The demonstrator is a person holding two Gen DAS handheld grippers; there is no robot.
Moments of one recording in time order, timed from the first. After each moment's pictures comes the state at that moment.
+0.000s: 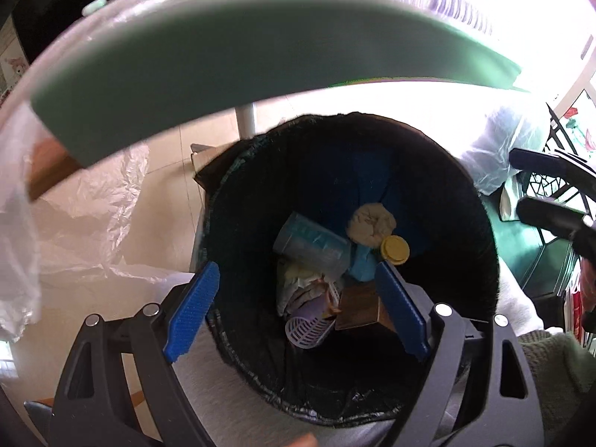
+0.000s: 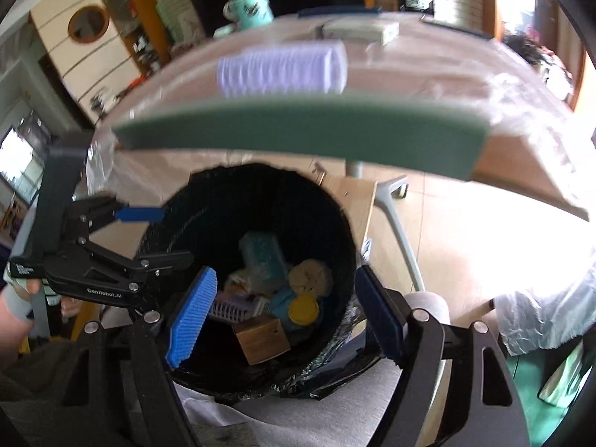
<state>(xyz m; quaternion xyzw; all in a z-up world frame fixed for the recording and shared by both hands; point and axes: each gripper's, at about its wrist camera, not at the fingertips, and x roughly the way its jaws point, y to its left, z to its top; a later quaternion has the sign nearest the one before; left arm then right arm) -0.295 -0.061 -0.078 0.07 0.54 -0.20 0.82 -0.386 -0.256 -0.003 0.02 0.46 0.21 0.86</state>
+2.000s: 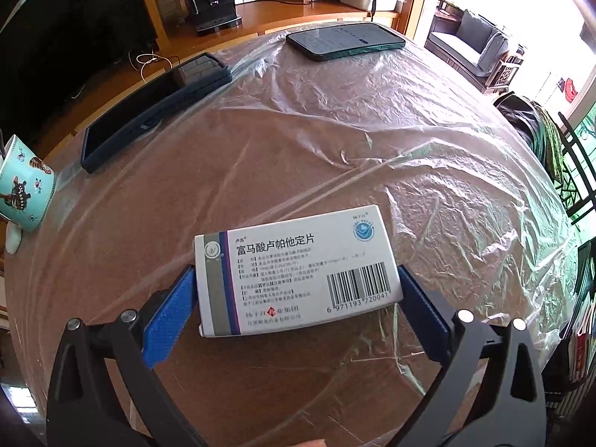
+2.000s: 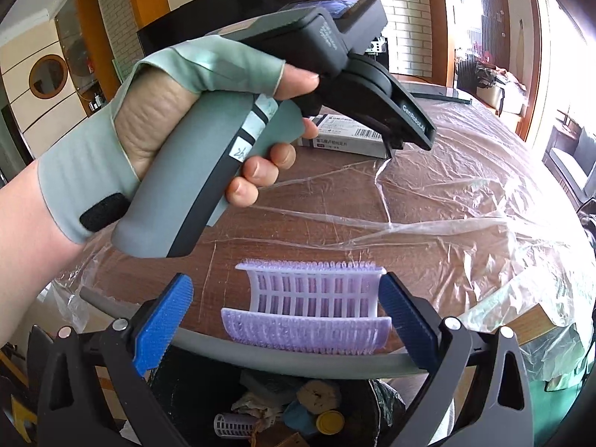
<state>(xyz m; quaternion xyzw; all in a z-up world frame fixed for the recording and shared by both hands) -0.045 -0.212 0.004 0.15 0.52 -0.22 0.81 -0.294 -0.191 0.030 0.06 0.40 0.11 0.91</state>
